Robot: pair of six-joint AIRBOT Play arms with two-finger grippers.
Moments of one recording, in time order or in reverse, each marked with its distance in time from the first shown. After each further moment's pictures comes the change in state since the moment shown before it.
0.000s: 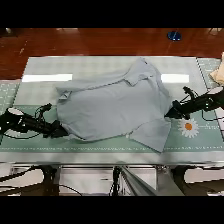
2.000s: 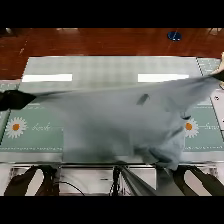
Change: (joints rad) left arm -0.064 0.644 0.375 0.049 0.037 -0.183; right arm 0.079 0.626 0.410 -0.224 0.071 0.176
